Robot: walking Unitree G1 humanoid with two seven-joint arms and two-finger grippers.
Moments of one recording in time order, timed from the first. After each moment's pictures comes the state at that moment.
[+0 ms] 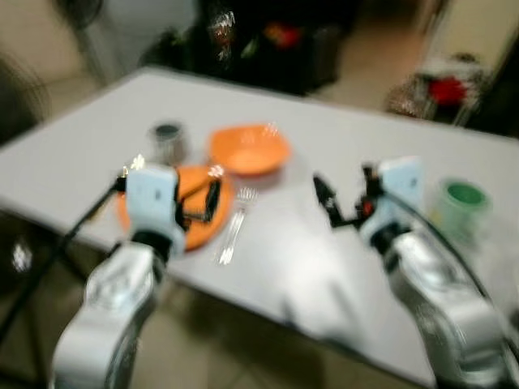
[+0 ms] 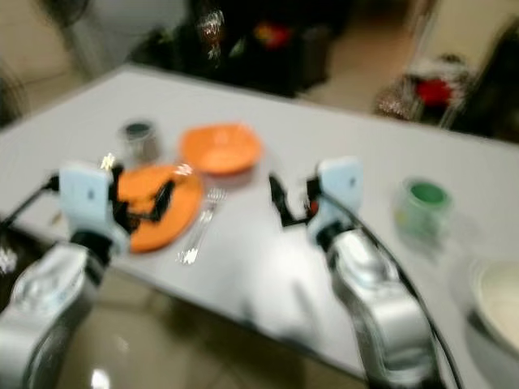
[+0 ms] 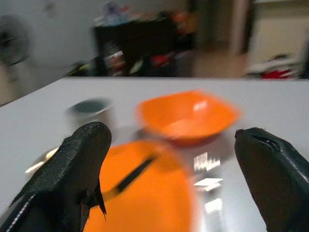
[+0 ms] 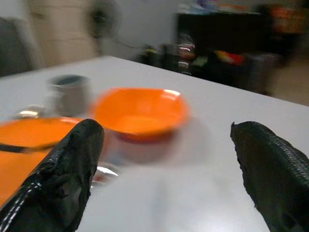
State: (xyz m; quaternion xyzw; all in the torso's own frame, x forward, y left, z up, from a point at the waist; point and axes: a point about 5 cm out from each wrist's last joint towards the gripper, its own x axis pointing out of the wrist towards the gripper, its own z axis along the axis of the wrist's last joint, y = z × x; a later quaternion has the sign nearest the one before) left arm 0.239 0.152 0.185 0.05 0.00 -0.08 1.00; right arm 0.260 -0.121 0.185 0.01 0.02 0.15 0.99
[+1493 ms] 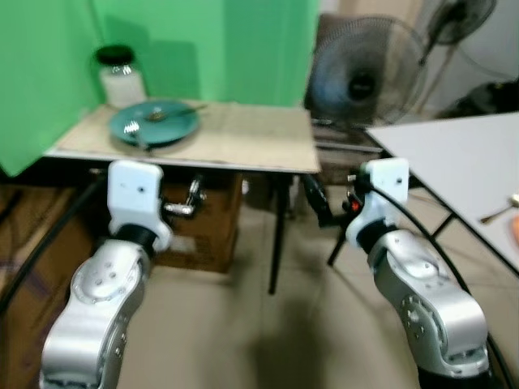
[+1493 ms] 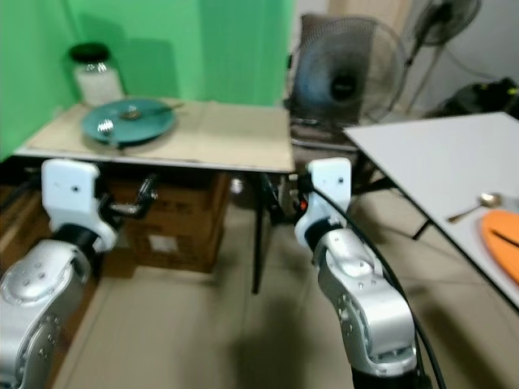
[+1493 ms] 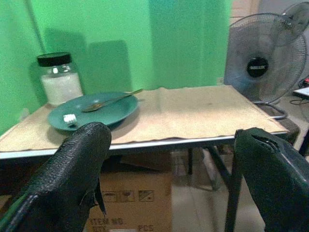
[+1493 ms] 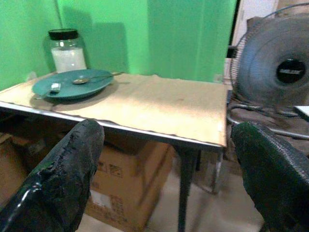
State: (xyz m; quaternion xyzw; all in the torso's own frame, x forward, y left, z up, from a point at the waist) left arm 0.246 0.162 0.190 0.06 0.00 -0.06 1.00; right arm 0.267 -0.121 0.178 0.03 0.04 0.14 0.99
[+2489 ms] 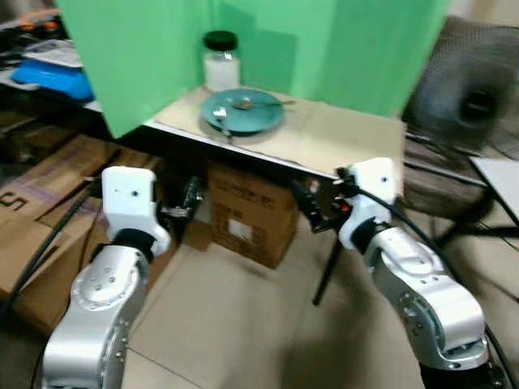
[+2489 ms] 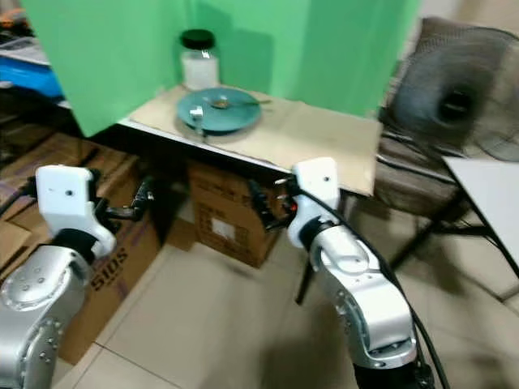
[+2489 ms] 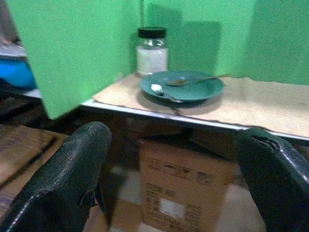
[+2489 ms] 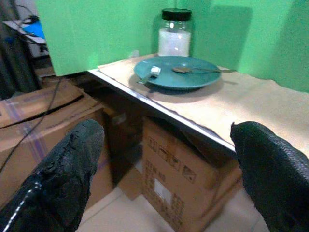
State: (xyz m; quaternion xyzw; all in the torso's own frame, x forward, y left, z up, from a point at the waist) left arm 0.243 0.164 0.184 0.03 0.01 -0.04 1.00; right arm 0.268 -0.111 0.176 0.00 0.05 0.20 0.98
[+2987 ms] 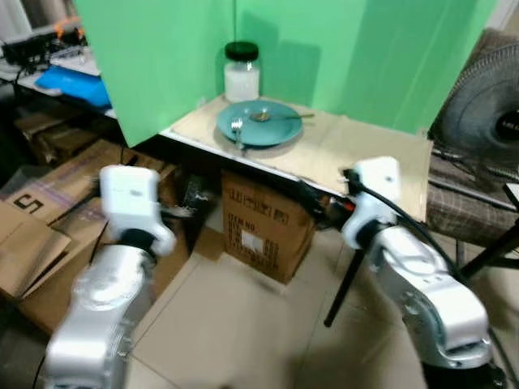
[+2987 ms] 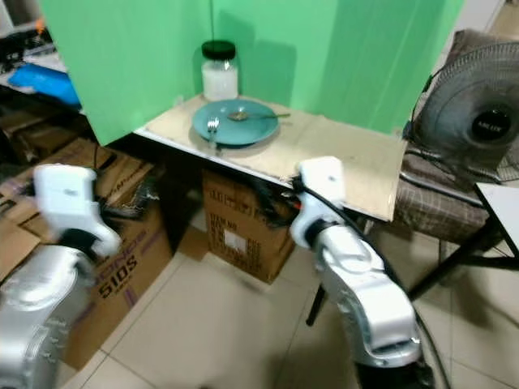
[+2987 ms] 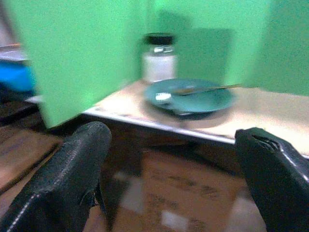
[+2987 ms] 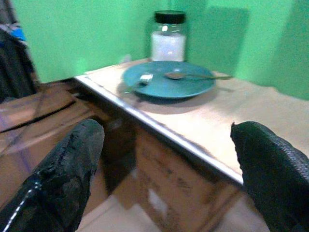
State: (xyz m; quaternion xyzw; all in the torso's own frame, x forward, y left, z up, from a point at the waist) left arm 0.243 0.155 0.183 0.02 0.01 -0.06 1.00; right arm 0.271 -0.123 0.174 0.00 0.05 0.17 0.98
